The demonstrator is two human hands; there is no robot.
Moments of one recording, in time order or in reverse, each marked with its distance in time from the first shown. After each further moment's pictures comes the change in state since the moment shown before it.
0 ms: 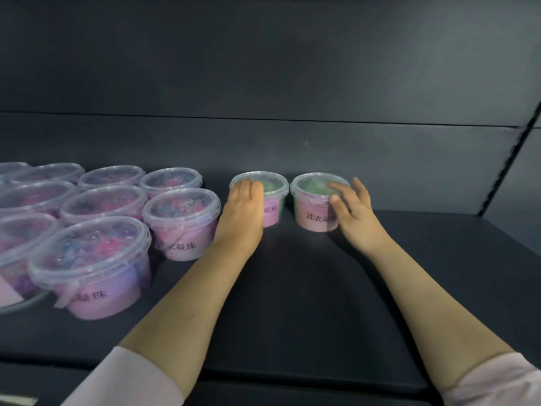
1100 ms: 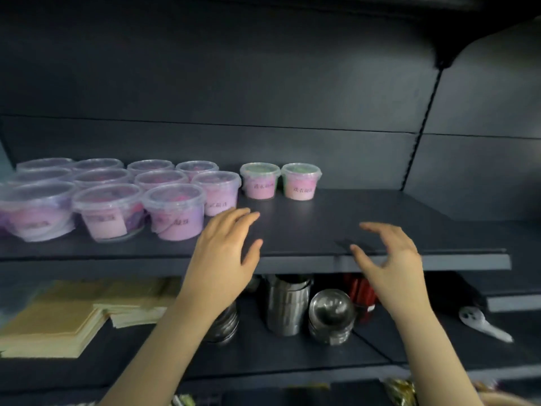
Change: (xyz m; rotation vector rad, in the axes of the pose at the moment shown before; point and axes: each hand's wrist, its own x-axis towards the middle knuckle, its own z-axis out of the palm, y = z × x) left_hand -0.202 -0.003 -0.149 -0.259 0.107 0.172; right_hand -0.264 -0.110 -0.041 -0.316 0.396 -0.081
